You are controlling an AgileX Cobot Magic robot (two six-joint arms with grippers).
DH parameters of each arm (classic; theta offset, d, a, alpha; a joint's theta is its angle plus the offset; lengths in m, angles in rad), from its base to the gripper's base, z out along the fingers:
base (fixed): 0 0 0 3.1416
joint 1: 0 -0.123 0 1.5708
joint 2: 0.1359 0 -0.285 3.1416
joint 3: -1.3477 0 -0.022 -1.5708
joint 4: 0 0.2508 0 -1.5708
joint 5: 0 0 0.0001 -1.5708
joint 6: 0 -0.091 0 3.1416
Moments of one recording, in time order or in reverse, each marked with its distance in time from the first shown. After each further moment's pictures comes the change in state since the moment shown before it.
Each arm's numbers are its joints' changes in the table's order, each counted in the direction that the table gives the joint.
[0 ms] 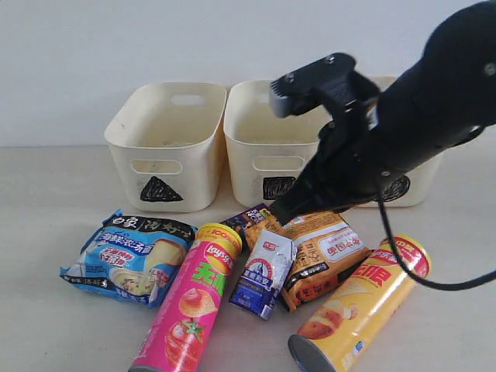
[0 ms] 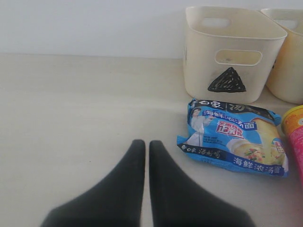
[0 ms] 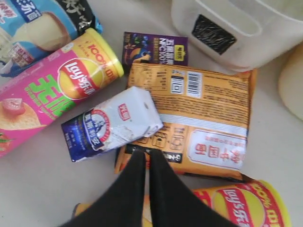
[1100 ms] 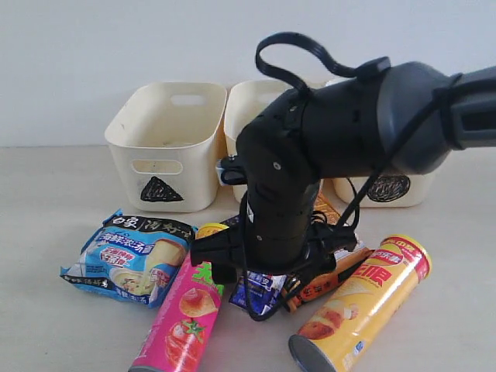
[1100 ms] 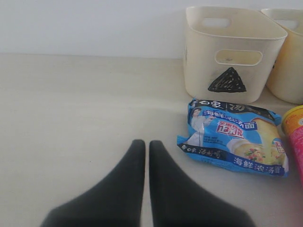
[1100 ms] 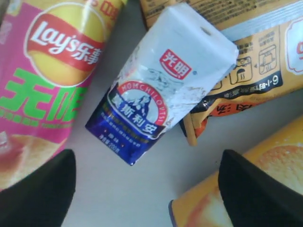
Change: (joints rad) left arm 0.000 0.000 0.000 0.000 0.000 0.000; right arm -0.199 0.361 0.202 -0.155 0.217 -0.837
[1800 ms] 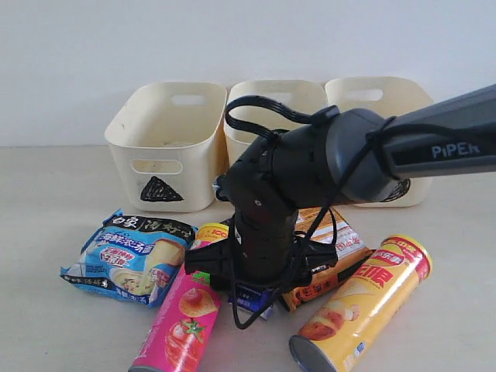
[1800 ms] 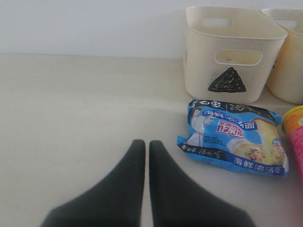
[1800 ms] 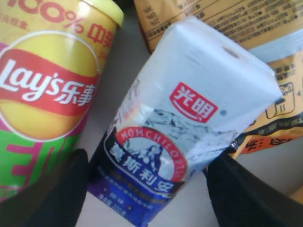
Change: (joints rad) left arm 0.000 0.000 0.000 0.000 0.000 0.000; right arm -0.001 0.122 0.014 -0.074 -0.118 -0.129
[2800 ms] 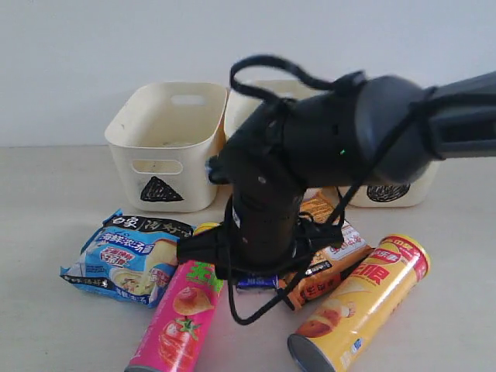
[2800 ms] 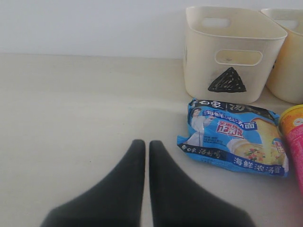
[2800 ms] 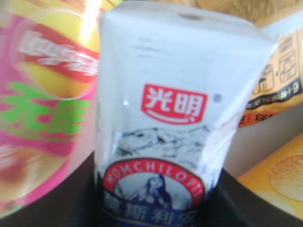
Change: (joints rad) left arm 0.000 0.000 0.000 0.000 0.000 0.000; right arm -0.034 -0.101 0.003 -0.009 0.091 0.032
